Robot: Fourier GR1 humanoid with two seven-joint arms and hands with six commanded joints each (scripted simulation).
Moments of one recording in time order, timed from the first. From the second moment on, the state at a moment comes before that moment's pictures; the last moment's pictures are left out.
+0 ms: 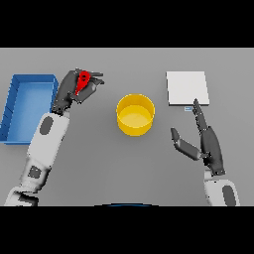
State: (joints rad) left arm -0.62 0.12 -0.04 -0.98 -0.17 0.02 -0.14; right arm 0.08 -0.08 0.11 -1.70 0.23 -0.02 -0.14
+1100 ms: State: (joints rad) left arm -1.01 0.28 -0.66 -0.88 -0.90 -0.30 0.04; right arm 0.07 -0.05 0.10 -1.70 0.17 0.00 -0.05
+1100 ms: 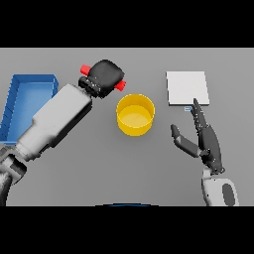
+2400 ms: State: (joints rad) left arm -1.34 0.22 -1.12 -0.72 -1.39 -0.27 -0.24; right arm 0.09 -0.03 0.11 -1.70 0.21 -0.05 -0.11
